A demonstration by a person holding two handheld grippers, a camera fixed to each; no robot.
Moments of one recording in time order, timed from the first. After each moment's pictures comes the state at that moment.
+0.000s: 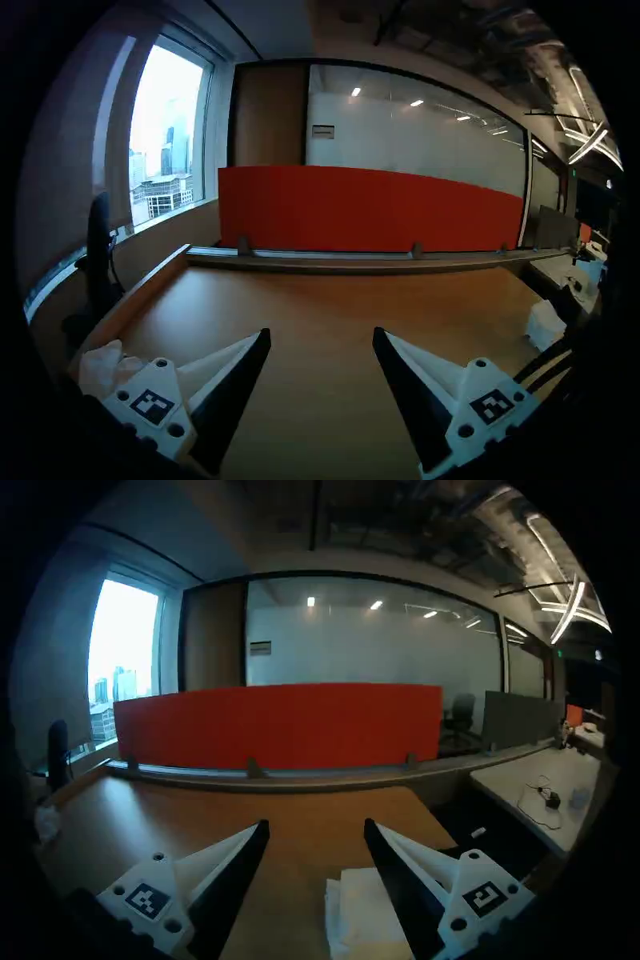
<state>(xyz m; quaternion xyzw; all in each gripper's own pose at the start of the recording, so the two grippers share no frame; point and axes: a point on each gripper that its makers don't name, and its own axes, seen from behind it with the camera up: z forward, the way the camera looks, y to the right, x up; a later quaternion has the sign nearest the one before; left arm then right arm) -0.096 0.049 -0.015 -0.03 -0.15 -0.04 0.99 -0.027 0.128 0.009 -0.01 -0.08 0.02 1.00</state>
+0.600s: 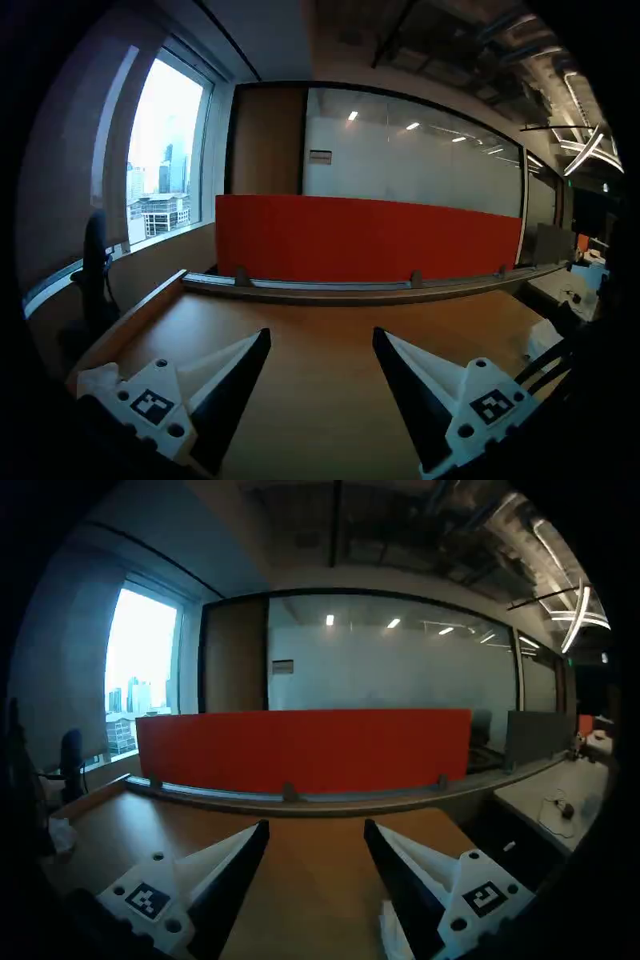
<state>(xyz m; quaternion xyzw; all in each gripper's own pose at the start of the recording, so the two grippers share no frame) -0.062 0.042 0.010 -0.03 -0.09 -0.05 0.99 0.010 0.034 0.020 0.02 -0.04 0.01 1.00</state>
